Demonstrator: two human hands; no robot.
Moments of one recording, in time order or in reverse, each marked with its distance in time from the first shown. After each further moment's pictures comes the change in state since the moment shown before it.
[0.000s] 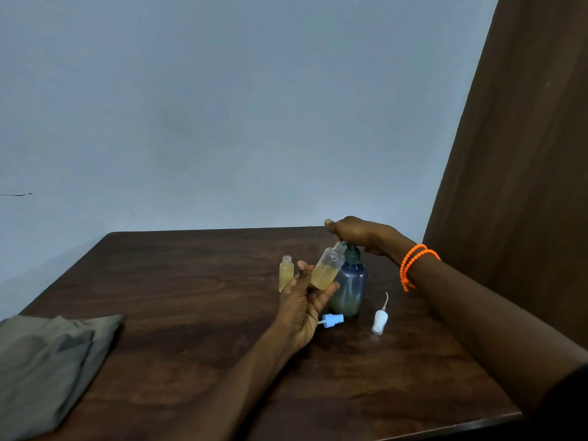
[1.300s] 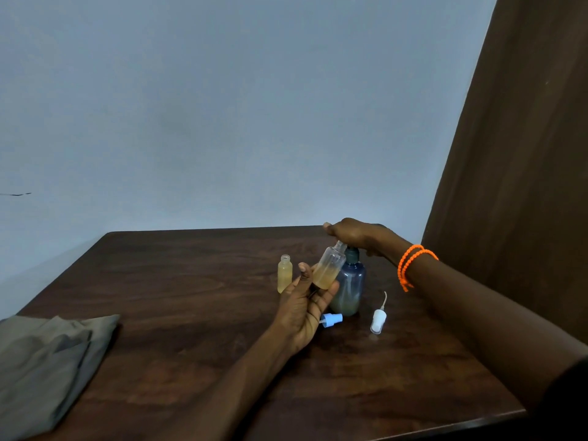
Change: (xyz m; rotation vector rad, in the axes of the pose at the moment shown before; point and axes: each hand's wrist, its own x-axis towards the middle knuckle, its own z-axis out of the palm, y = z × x) left_hand -0.009 0.000 0.003 -0.007 -0.057 -0.059; right_hand -0.011 -0.004 -0.001 -0.080 0.047 0.034
